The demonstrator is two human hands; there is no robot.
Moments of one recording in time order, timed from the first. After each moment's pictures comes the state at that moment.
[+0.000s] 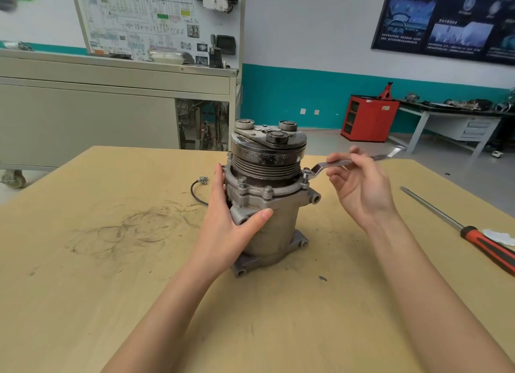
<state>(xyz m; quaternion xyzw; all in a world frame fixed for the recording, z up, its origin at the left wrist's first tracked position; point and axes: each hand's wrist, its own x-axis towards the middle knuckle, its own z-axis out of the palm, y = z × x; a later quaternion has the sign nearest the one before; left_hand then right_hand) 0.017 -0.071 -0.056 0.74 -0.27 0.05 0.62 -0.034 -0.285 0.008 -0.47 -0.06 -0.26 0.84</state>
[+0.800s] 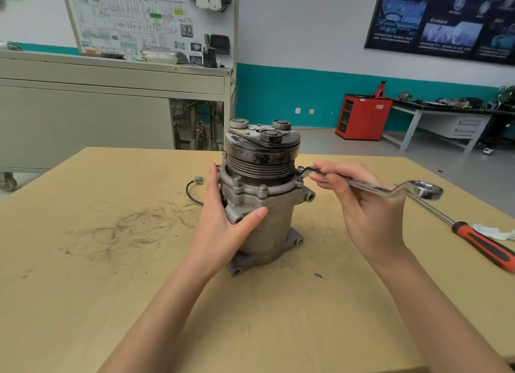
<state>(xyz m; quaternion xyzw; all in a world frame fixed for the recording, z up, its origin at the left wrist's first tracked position) 0.018 -0.071 -0.055 0.74 -0.27 0.05 0.62 -0.078 -0.250 -0.004 -0.78 -0.15 -0.51 0.34</state>
